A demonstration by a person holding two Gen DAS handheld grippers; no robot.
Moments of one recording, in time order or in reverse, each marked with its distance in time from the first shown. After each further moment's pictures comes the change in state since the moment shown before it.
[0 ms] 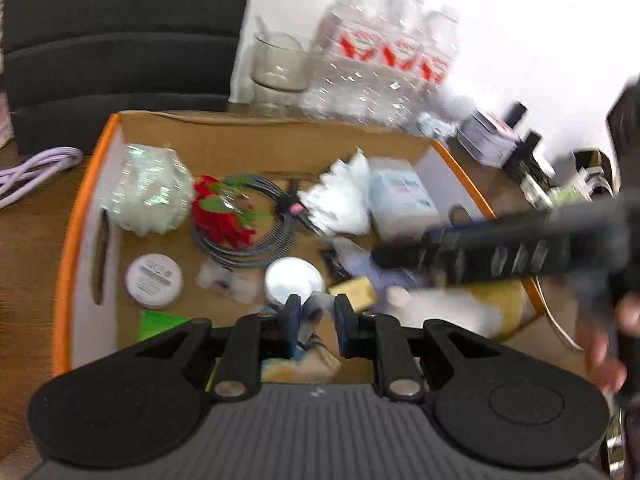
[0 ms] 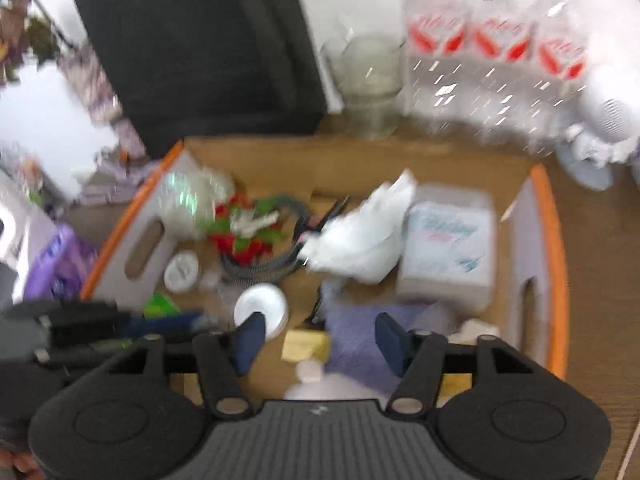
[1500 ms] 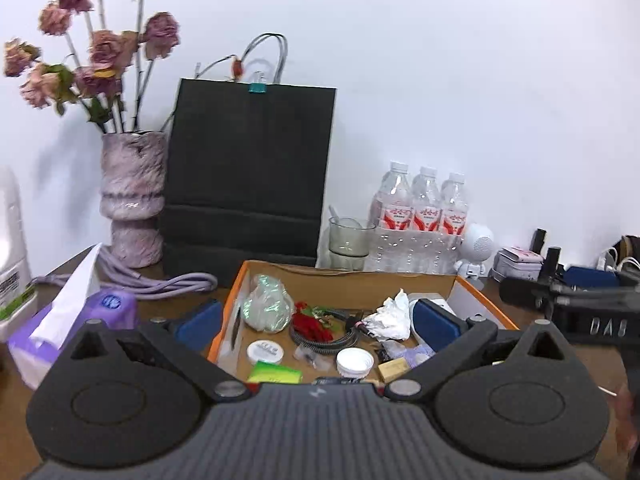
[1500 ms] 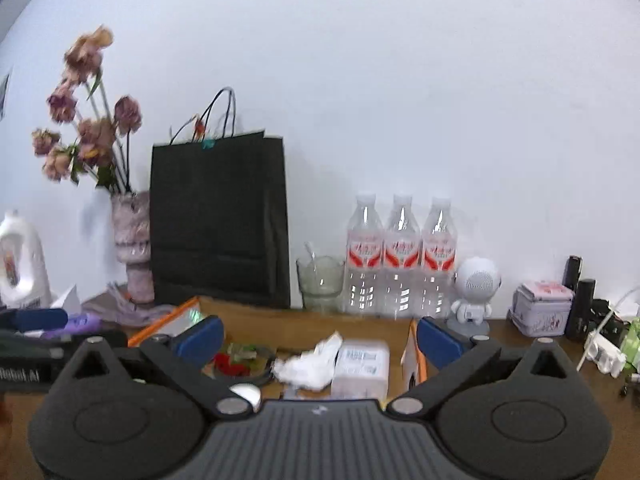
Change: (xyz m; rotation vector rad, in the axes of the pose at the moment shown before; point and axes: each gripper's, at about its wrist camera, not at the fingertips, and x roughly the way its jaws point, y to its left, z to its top) left arm -0.129 -0.030 -0.109 0.020 -0.638 0.280; right arm -0.110 0.039 -0.142 -0.139 -0.719 -0.201
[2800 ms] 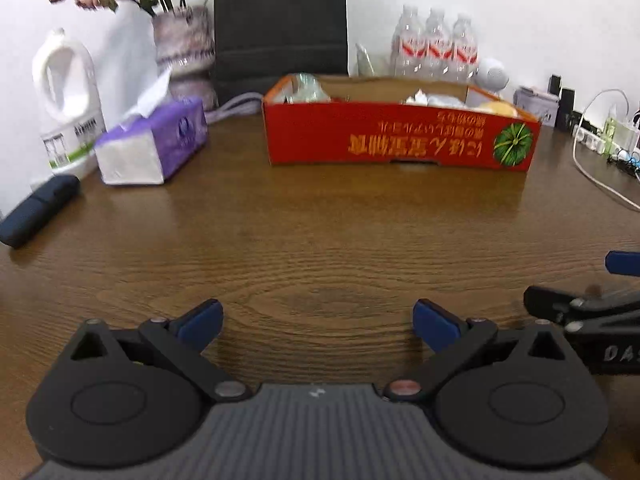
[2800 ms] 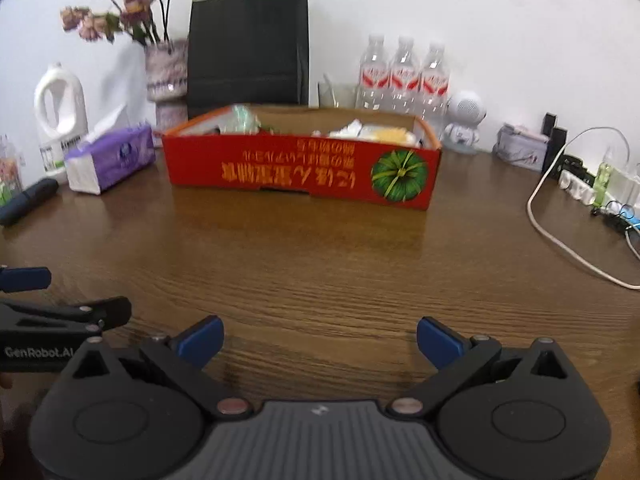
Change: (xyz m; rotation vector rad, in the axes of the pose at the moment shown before) left arm -0.101 -0.015 -0.136 0.083 0.376 0.124; right arm -0.113 0.053 -0.144 -0.018 0.394 -0.031
